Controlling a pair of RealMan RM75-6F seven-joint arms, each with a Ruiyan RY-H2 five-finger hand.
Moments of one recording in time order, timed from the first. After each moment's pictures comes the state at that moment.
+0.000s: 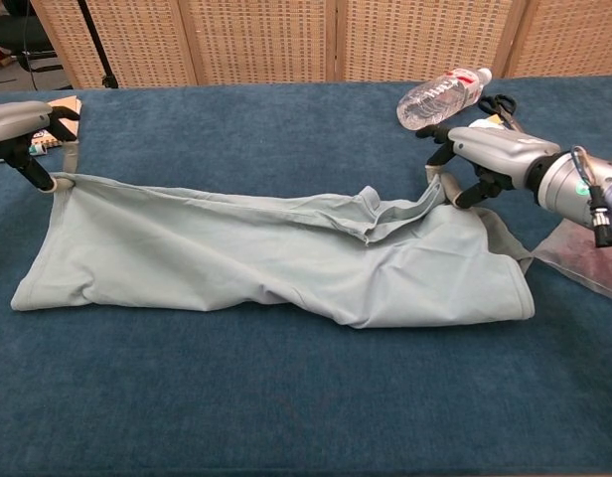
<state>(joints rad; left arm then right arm) -0.69 -1.53 -0.23 -1.20 0.82 0.86 0.34 0.74 -1.74 0.19 -0.99 -1.29 0.87 0.05</state>
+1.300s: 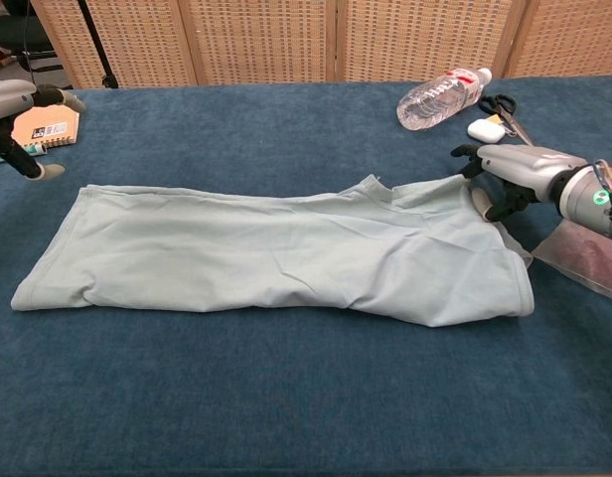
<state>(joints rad) -0.65 -1.45 -0.22 -1.38 0.85 0.98 0.36 0.71 -1.74 0.22 -0.99 -1.13 0.79 -0.10</state>
